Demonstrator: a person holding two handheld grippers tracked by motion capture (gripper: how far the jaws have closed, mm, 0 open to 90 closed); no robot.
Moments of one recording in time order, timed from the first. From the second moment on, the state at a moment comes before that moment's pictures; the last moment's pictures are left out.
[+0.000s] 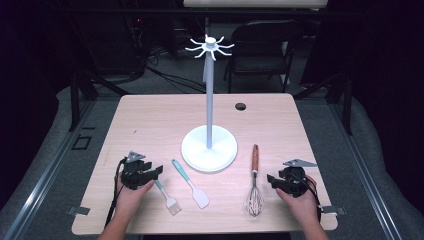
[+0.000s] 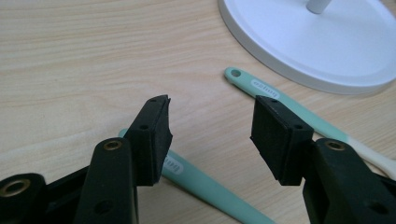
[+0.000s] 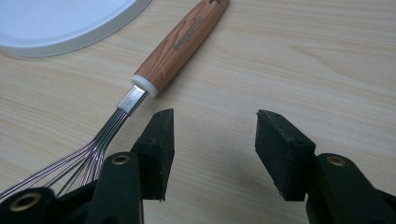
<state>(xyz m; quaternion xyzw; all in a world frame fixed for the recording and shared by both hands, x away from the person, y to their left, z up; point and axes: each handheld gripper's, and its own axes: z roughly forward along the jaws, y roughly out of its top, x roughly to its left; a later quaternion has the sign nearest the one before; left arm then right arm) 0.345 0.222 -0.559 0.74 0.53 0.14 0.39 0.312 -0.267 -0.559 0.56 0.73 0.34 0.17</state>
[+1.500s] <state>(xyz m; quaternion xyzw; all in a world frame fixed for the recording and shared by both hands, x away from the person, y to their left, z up) 0.325 0.223 -0.559 0.75 0.52 0.13 0.38 0.346 -0.219 -0.545 0.59 0.75 0.29 0.05</state>
